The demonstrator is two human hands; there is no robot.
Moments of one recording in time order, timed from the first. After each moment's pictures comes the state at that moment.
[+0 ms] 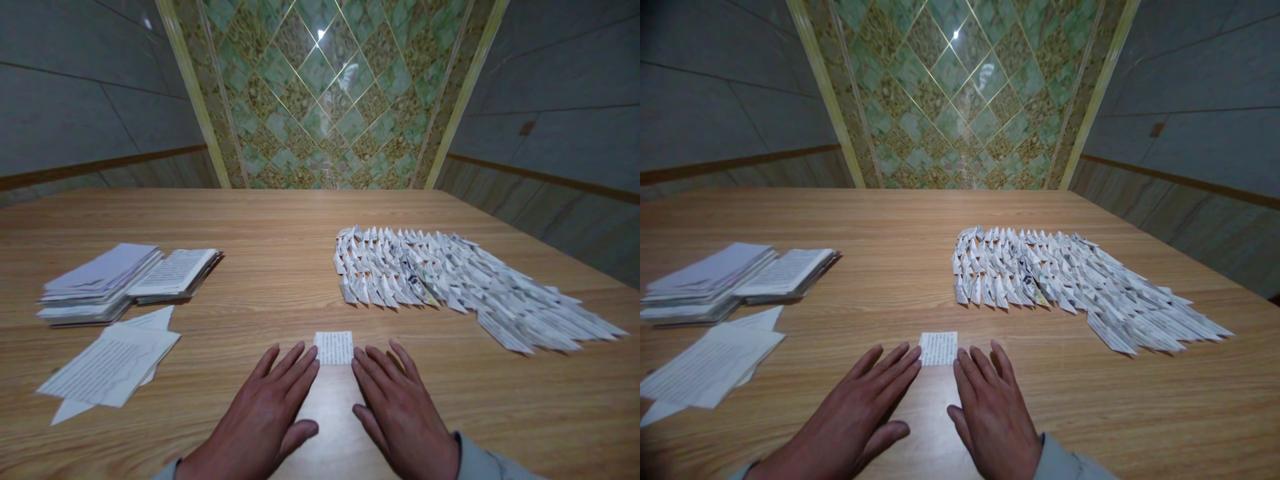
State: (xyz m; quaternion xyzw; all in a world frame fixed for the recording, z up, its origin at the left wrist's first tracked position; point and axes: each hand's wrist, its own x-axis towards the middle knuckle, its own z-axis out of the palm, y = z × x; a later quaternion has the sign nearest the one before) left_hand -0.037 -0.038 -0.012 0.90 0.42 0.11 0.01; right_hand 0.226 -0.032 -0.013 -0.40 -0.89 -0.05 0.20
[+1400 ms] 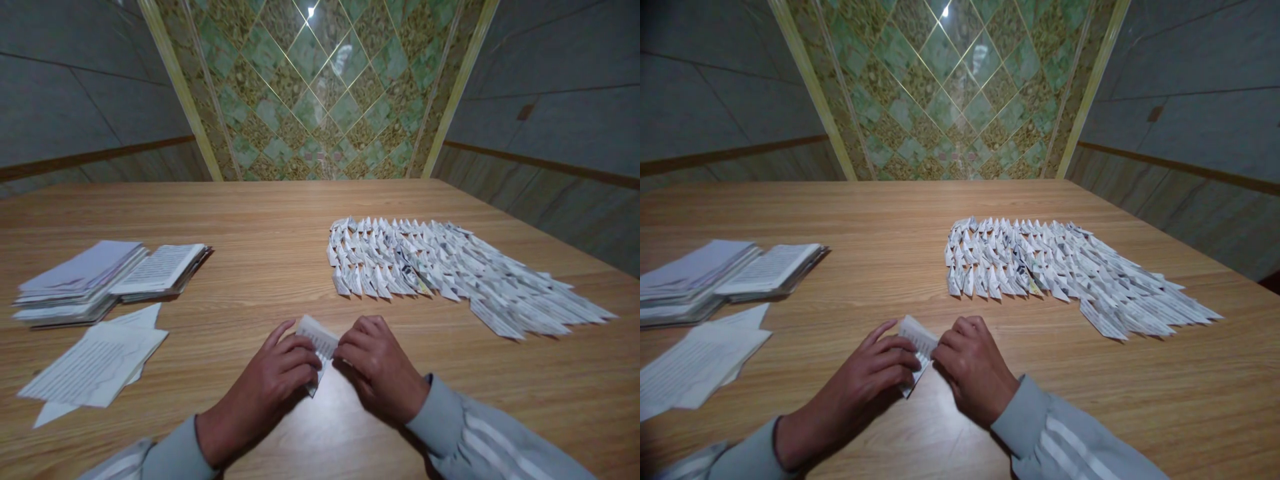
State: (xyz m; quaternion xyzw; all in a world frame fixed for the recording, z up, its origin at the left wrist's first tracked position) left_hand -0.021 -0.009 0.003 0.91 0.33 0.23 0.09; right_hand 0.217 0.011 0.010 -0.31 -0.91 0.06 0.26
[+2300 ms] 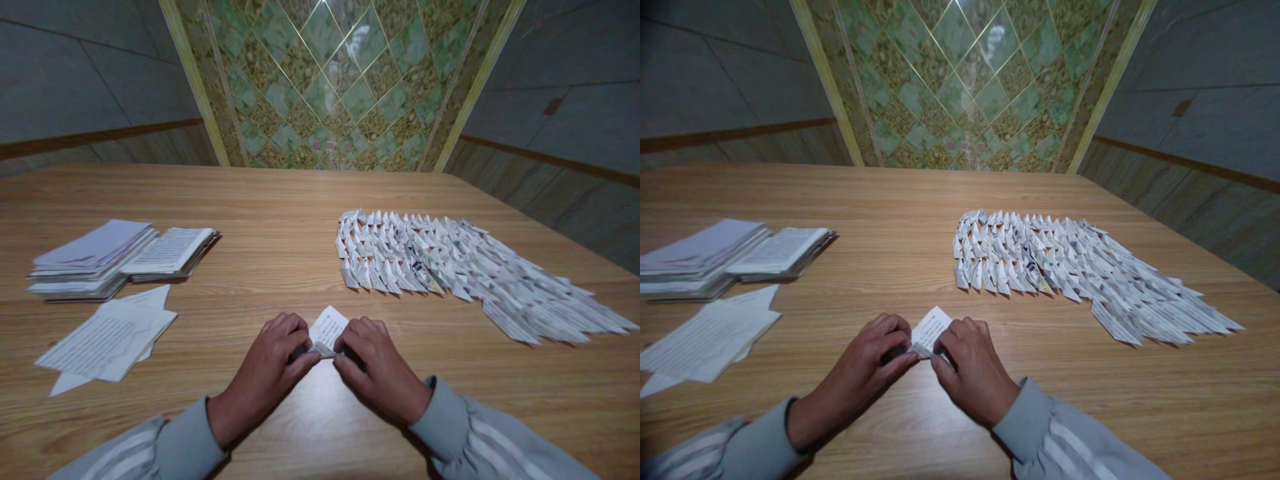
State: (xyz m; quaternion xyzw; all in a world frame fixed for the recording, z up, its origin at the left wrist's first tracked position) left_hand -0.019 -0.009 -0.006 0.82 0.49 0.24 0.17; right_hand 0.202 0.003 0.003 -0.41 -0.86 0.21 0.21
